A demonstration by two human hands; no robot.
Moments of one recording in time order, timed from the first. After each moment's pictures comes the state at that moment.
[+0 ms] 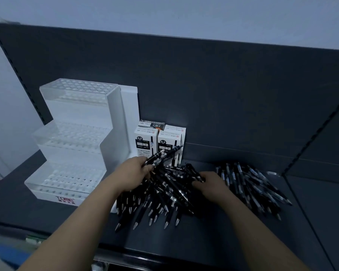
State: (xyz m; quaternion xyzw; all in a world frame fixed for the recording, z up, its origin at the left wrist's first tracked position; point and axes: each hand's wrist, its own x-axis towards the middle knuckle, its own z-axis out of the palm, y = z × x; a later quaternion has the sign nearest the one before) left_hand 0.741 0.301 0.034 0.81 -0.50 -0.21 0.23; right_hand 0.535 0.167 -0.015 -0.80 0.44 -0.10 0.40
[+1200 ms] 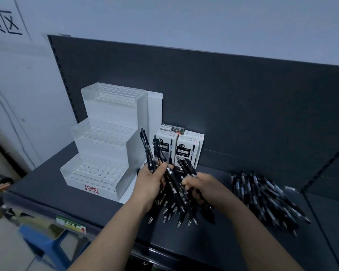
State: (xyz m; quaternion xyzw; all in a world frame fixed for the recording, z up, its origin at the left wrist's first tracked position) left_hand 0.691 0.328 0.022 0.62 -0.20 -0.31 0.70; right_hand 0.563 0.214 0.025 -0.73 0.31 -0.08 0.61
